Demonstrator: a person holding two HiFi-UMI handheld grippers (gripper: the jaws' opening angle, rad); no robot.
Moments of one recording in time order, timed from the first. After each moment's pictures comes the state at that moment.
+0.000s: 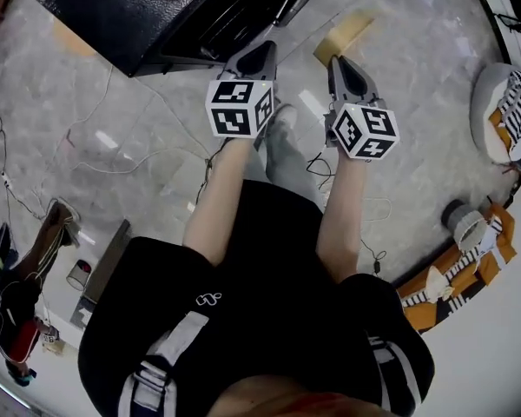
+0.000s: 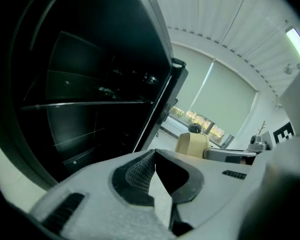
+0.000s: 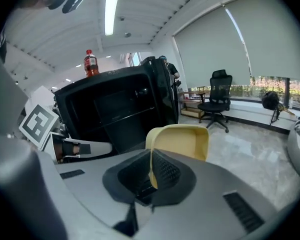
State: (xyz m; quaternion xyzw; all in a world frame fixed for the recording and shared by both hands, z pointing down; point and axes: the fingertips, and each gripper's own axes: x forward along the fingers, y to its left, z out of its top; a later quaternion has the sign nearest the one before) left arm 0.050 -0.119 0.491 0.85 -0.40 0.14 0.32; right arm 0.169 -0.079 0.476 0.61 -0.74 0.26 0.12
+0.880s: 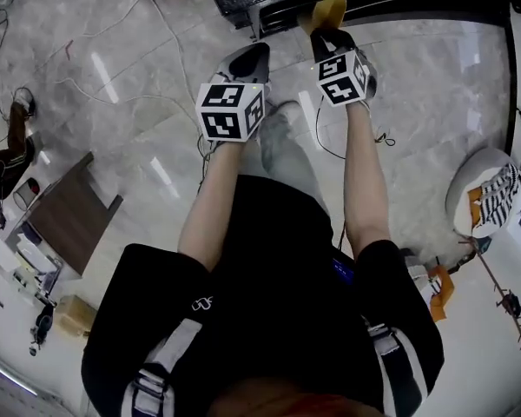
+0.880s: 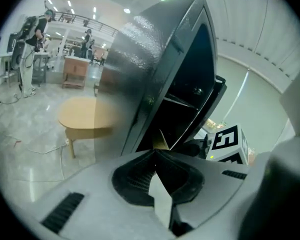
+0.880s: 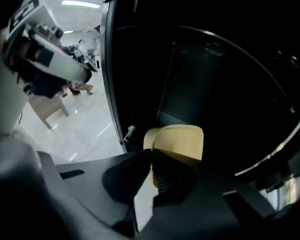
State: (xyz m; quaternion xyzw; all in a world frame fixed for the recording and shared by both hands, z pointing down) left arm -0.096 -0.091 0.530 0.74 -0.55 0.12 0.37; right arm -0.002 -0.153 0.610 0.26 -0.85 0.04 0.45
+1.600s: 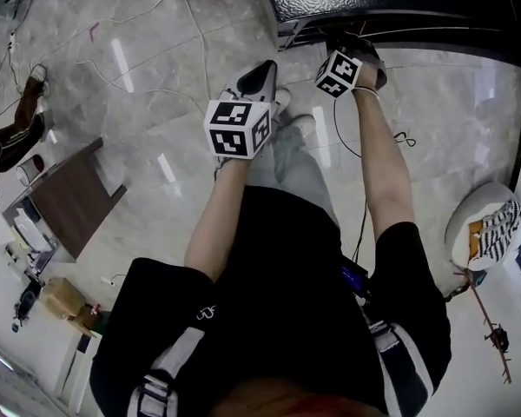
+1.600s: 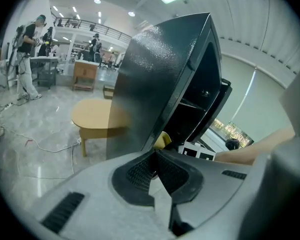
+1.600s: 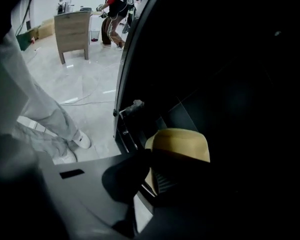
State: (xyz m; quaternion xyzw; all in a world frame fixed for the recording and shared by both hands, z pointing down) left arm -0.139 -0.062 0.530 0.71 -0.59 0.12 0.37; right arm -0.041 -0.177 0.698 0.12 -0.78 -0.20 0.58
